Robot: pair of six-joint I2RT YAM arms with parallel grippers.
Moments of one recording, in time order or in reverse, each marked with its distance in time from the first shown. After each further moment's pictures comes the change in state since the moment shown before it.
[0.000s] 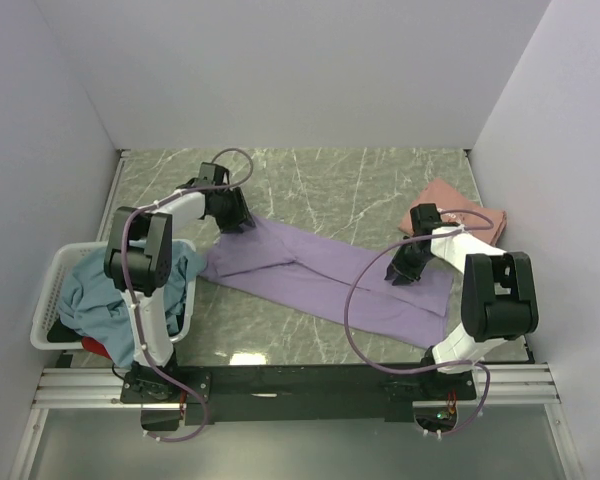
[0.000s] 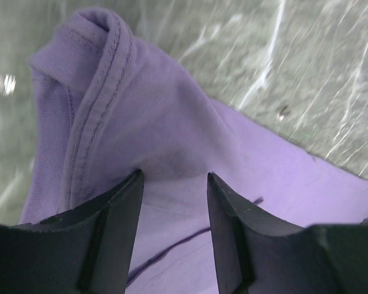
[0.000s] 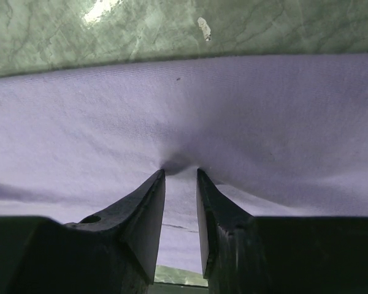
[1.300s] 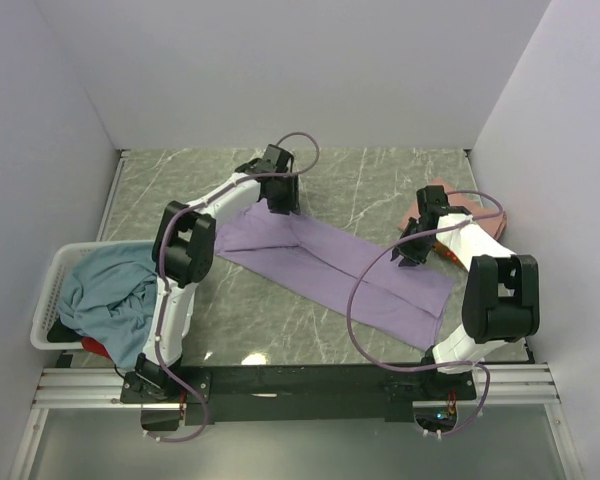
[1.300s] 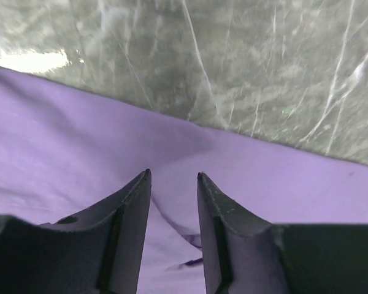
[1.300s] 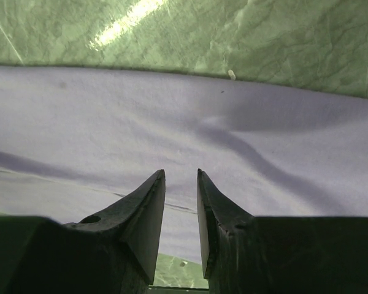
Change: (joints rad) left arm -0.270 0.254 0.526 -0.190 -0.135 0.091; right arm -0.023 -0.014 0.158 -0.090 0.035 -0.035
